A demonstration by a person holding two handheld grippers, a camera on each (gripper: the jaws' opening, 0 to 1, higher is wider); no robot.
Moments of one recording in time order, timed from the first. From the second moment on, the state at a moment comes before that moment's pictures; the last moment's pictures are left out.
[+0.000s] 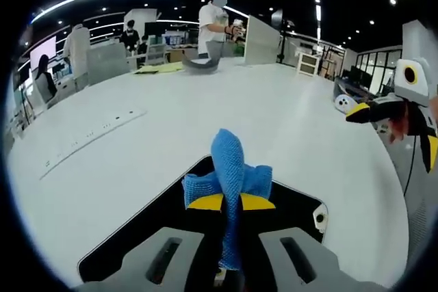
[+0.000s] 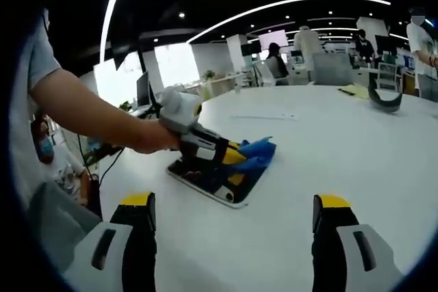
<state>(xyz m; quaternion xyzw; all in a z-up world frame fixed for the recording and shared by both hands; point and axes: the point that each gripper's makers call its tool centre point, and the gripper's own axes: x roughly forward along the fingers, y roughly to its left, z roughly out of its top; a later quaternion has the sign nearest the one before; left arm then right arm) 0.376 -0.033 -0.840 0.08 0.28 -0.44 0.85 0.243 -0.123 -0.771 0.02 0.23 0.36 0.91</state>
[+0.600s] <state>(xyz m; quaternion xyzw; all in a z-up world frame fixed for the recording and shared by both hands) 0.386 -0.029 -0.840 0.08 0.28 -0.43 0.85 0.243 -0.124 -0.776 0.02 0.23 0.36 0.90</state>
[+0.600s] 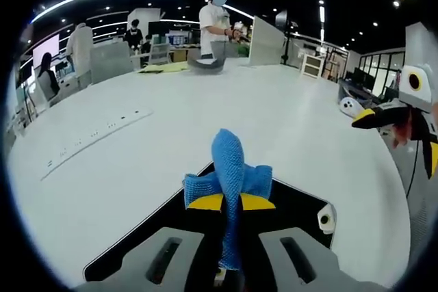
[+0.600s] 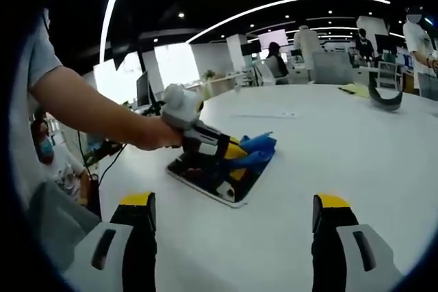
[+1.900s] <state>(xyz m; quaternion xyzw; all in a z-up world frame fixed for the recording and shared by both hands) 0.400 -0.023 -0.840 0.07 0.28 -0.42 0.86 0.240 -0.127 -0.786 0.03 0.25 0.35 0.90</state>
